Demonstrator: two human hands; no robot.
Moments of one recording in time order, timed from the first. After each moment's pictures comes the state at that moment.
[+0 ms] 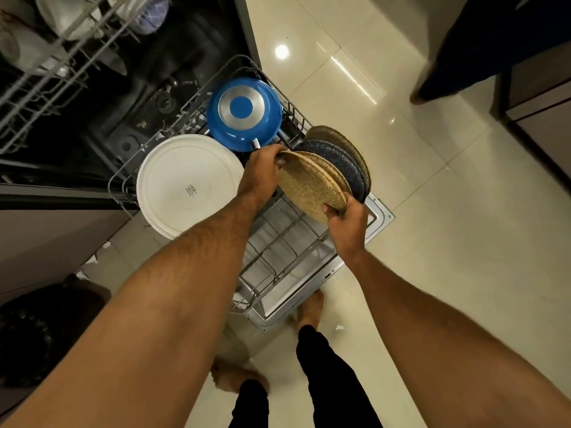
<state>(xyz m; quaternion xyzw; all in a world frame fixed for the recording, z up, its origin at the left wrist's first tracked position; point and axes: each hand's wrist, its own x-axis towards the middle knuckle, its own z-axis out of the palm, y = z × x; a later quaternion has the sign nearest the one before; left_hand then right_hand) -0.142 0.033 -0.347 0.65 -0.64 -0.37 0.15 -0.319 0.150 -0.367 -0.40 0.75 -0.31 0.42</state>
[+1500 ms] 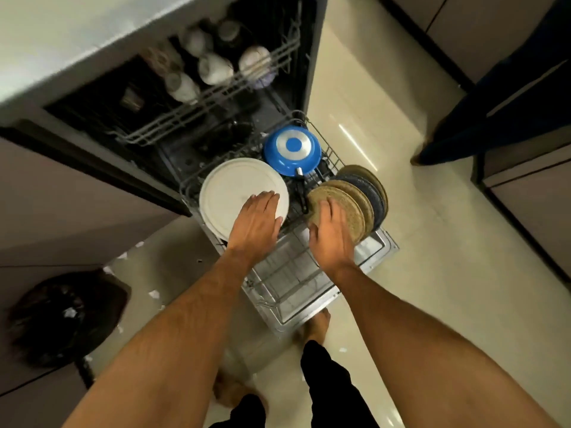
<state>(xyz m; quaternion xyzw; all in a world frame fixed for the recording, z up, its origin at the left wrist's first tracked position) -0.007 0.179 -0.221 0.62 -0.78 -0.11 0.02 -0.191 0.192 -0.216 -0.68 0.69 -0.10 0.23</state>
